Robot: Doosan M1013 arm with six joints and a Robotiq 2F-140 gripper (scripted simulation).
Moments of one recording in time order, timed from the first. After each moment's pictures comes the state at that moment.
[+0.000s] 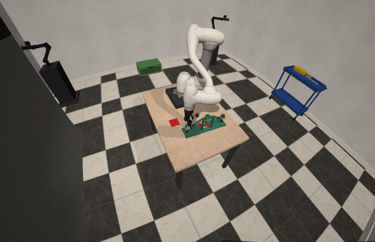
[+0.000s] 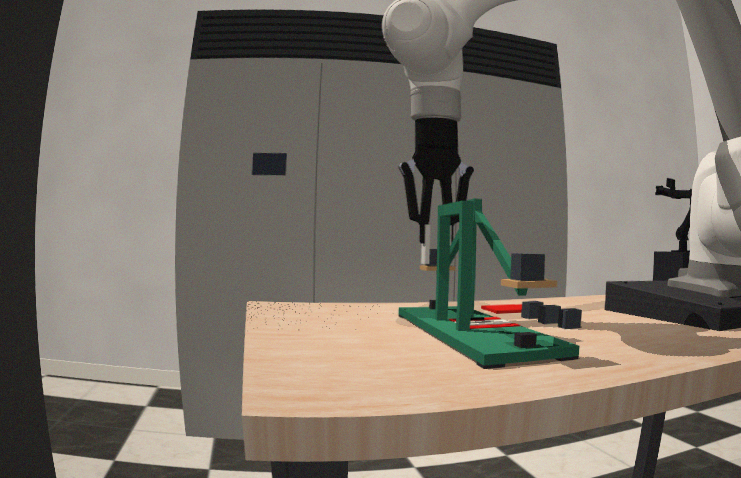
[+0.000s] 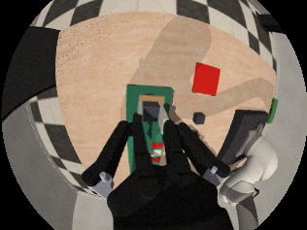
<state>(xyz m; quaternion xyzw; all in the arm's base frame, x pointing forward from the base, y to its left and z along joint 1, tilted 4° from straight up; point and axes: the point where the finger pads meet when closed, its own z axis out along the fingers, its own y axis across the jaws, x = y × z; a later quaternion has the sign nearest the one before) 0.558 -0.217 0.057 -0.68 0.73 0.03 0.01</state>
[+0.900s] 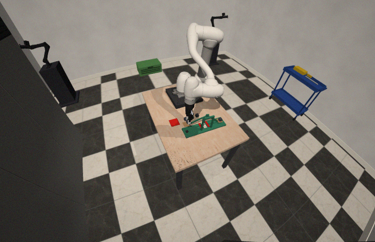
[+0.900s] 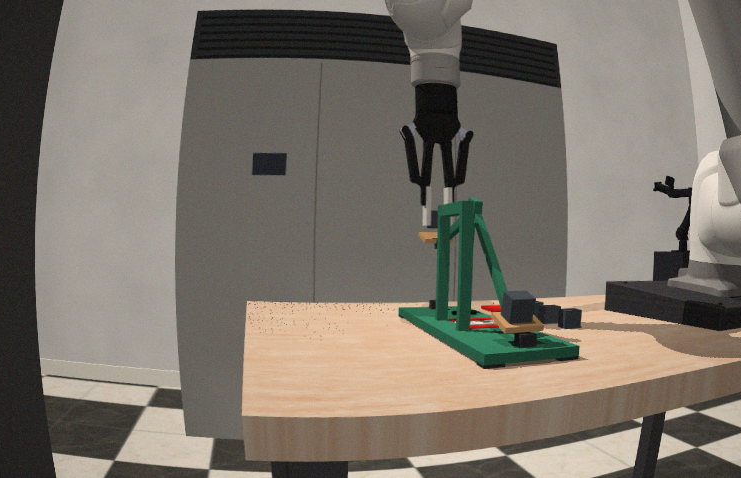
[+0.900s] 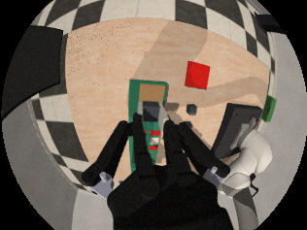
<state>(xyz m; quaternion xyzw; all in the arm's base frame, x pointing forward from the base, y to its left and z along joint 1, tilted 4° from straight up) 0.560 -0.217 0.121 -0.68 0.73 0.03 0.01</state>
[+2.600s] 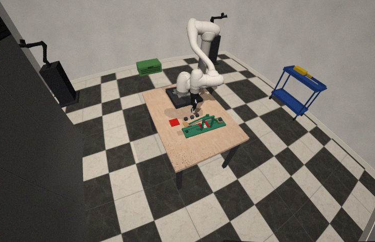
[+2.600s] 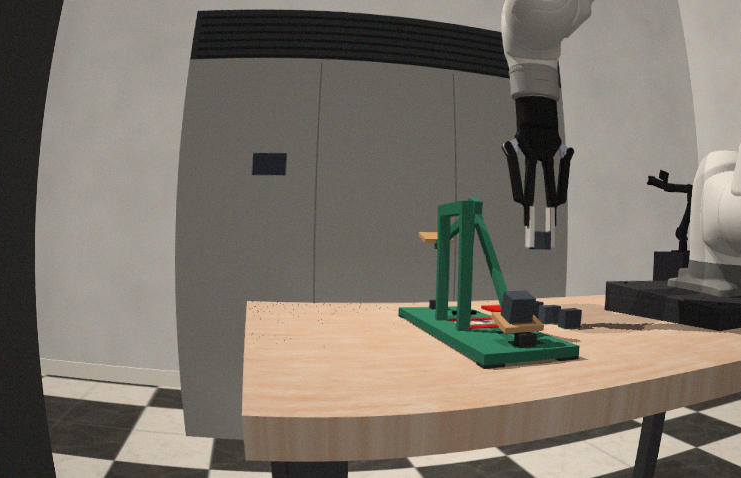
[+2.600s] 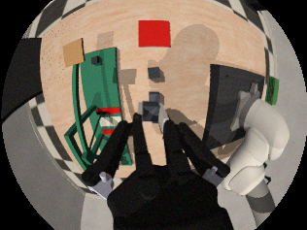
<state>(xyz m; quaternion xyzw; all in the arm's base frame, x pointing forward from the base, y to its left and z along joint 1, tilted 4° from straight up) 0.419 -0.091 0.099 -0.64 0.77 0.03 0.01</state>
